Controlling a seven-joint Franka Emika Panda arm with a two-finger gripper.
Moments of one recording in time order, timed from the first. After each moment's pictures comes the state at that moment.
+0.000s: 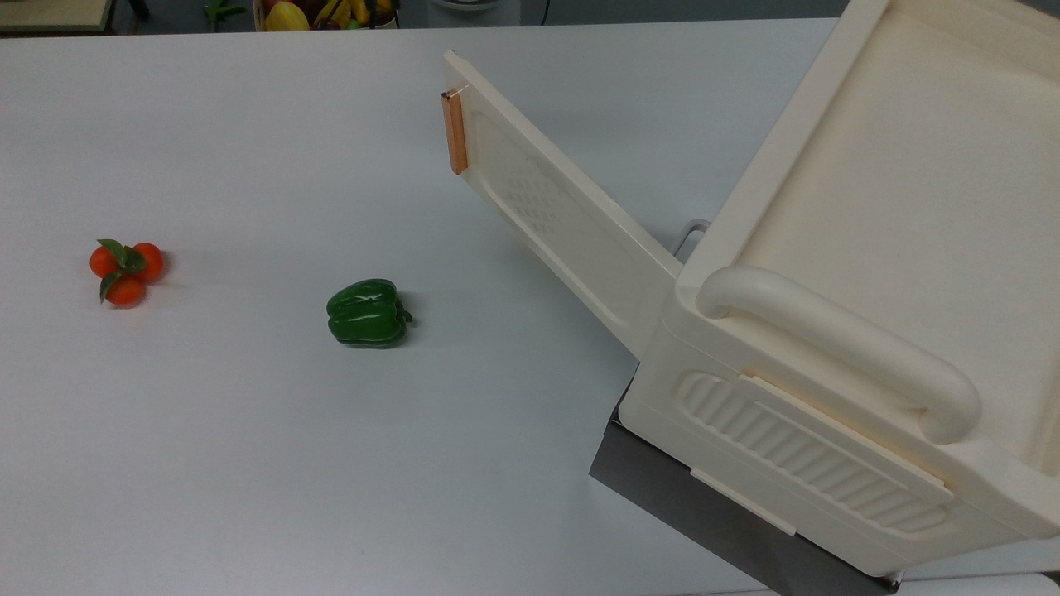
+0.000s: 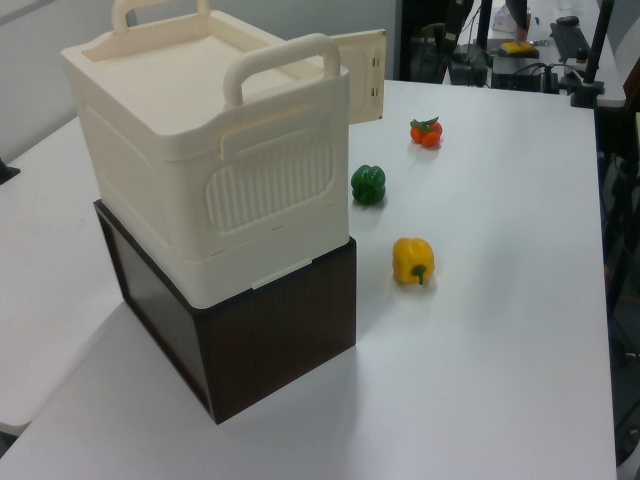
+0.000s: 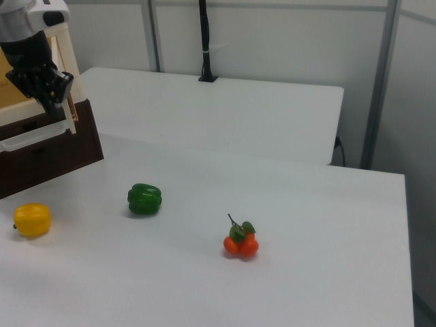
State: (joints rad) arm 0.07 -0.08 -0.07 -1.63 0.04 1.76 -0.11
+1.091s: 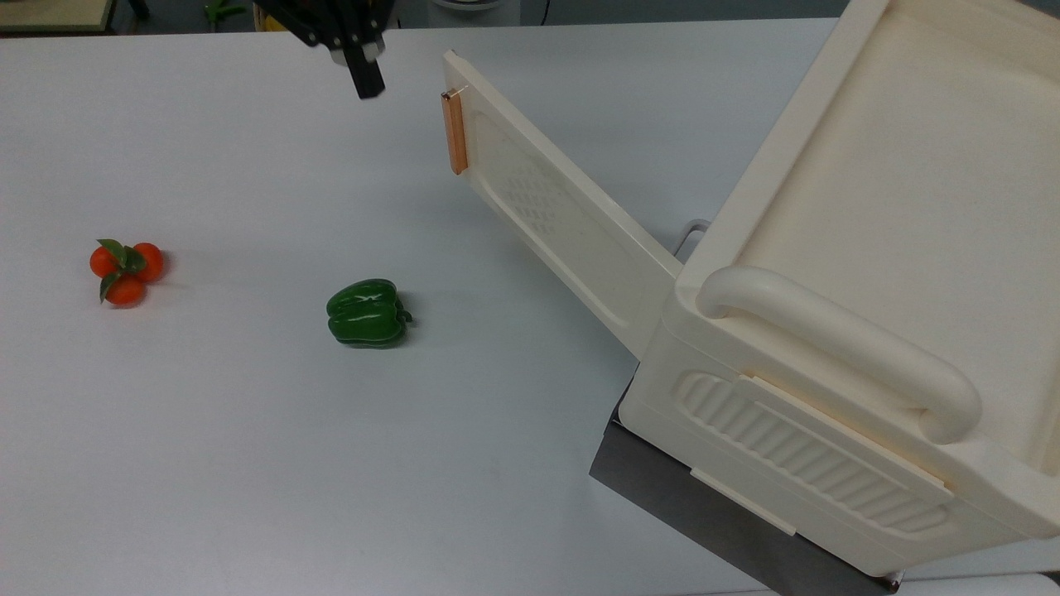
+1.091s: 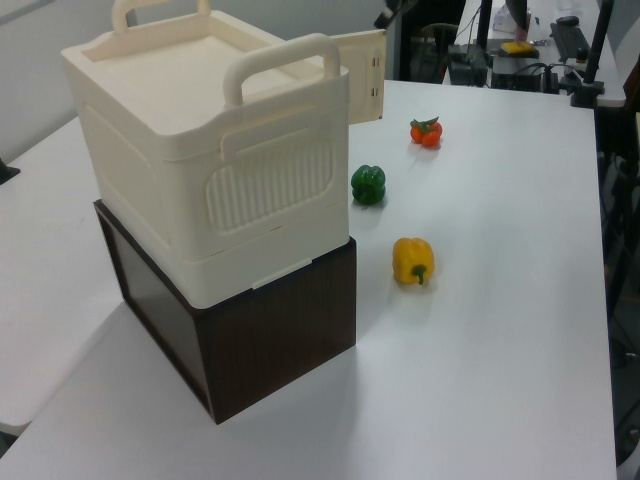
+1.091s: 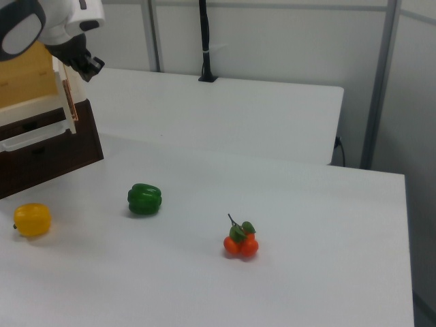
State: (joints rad) arm 0.02 0.03 -0.07 -1.64 0.37 2.22 -0.11
